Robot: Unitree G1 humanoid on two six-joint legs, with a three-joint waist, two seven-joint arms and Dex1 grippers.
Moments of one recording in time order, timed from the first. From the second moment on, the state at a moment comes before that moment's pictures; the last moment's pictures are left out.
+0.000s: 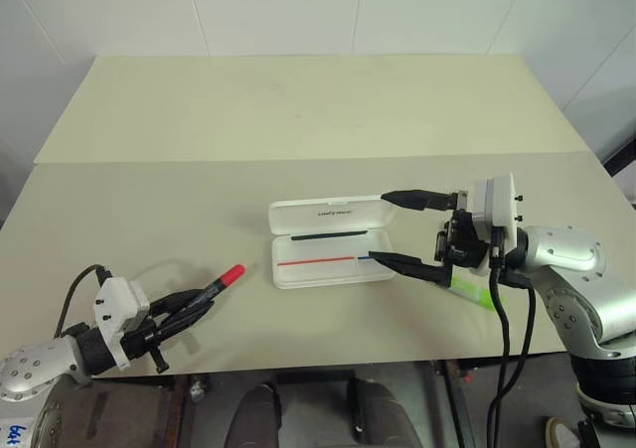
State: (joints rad) left arm 0.32 0.66 0.42 -0.39 -0.47 0.19 -0.96; right arm -0.34 -0.70 -0.05 -0.39 0.62 0.35 1.01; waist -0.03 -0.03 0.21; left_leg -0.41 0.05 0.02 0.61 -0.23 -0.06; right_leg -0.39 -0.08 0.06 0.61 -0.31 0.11
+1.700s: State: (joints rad) left arm -0.50 0.52 -0.26 -0.06 0.00 0.25 -0.87; right arm -0.26 -0.69 -0.10 -0.57 0.63 0.42 0.79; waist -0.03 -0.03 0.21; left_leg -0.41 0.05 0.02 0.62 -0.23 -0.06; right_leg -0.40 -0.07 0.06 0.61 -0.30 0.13
